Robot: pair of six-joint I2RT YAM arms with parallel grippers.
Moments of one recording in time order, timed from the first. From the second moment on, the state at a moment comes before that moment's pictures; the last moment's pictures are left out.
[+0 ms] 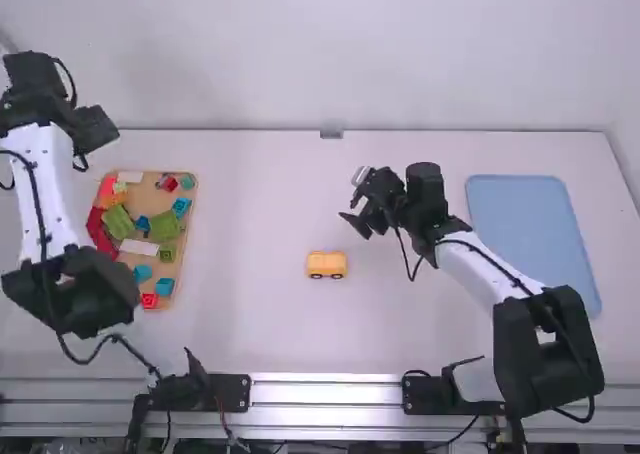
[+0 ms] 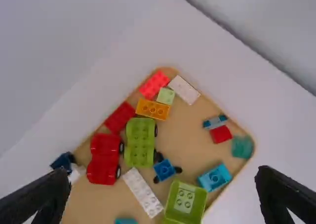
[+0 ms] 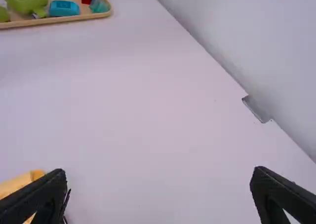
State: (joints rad) left arm 0.47 1.84 2.04 -1.14 -0.21 -0.24; right arm 0.30 1.51 0.81 0.12 -0.56 -0.58
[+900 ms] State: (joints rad) left arm 0.66 2.41 2.23 -0.98 0.09 -0.46; right arm 0.33 1.51 0.81 0.09 -0.51 -0.56
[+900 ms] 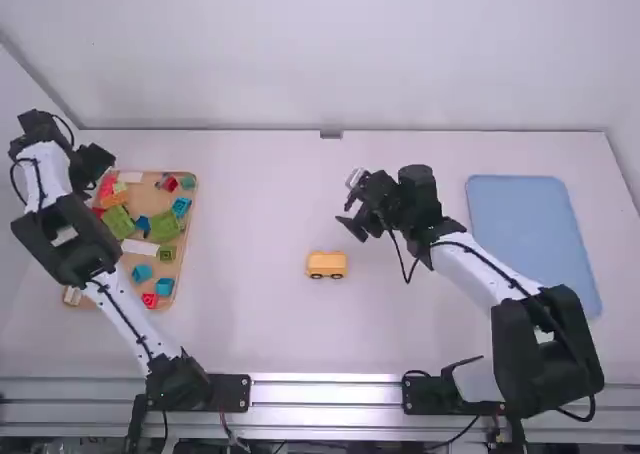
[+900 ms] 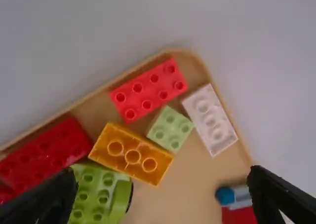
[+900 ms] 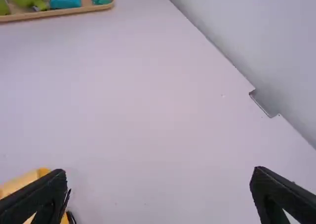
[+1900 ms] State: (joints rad) left arm 0.66 2.41 2.01 -0.80 0.09 -0.83; right arm 0.31 1.51 0.81 0.06 -0.51 -0.53
